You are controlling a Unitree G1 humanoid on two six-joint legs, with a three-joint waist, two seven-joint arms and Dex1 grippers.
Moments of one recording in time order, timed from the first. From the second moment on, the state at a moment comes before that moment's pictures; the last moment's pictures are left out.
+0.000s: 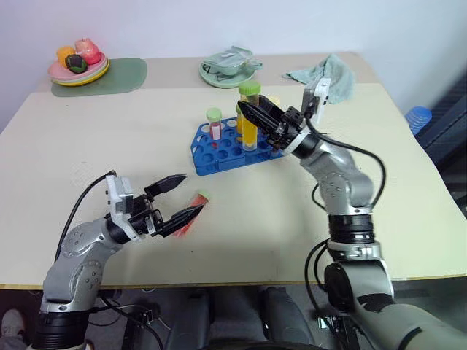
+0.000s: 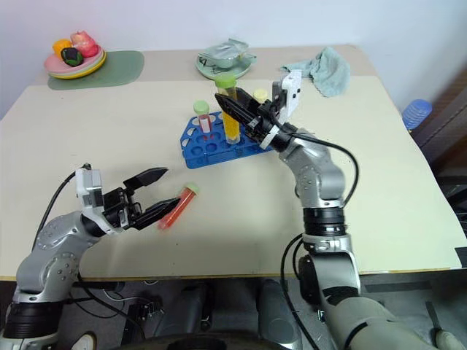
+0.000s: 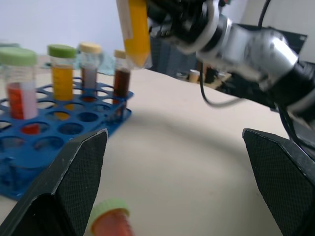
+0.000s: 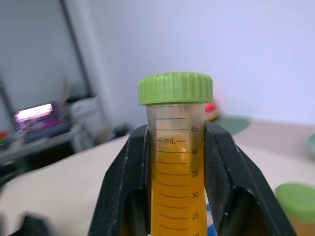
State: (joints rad) left arm -0.01 0.51 0.18 -0.27 -0.72 0.22 -1.00; right arm -0.72 -0.09 -0.14 0.17 0.48 0.28 0.78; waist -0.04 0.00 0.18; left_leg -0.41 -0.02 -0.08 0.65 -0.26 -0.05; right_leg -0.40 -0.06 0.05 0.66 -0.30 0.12
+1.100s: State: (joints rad) left arm 0.03 0.47 0.27 -0.37 -0.70 0.21 -0.79; right arm -0.91 0.05 -0.25 1.05 0.34 -0.63 0.73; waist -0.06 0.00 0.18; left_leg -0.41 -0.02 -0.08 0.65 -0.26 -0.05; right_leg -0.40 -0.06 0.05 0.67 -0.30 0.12
